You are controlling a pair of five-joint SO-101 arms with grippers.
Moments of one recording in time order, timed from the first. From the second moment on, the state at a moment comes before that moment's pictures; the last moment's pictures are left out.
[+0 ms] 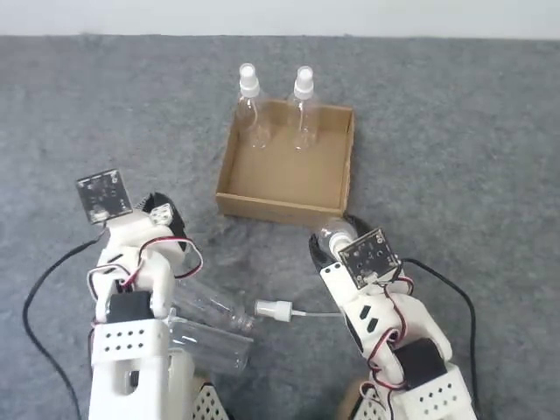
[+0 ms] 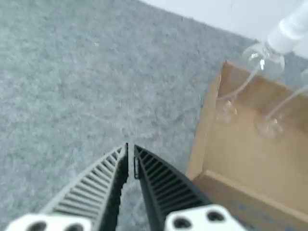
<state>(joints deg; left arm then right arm) -12.0 -63.2 82.5 26.8 17.7 -27.3 -103.0 92.7 42.2 10.2</state>
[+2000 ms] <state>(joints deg) -14.8 -63.2 86.5 16.1 17.7 -24.0 -70.9 61.1 31.5 10.2</state>
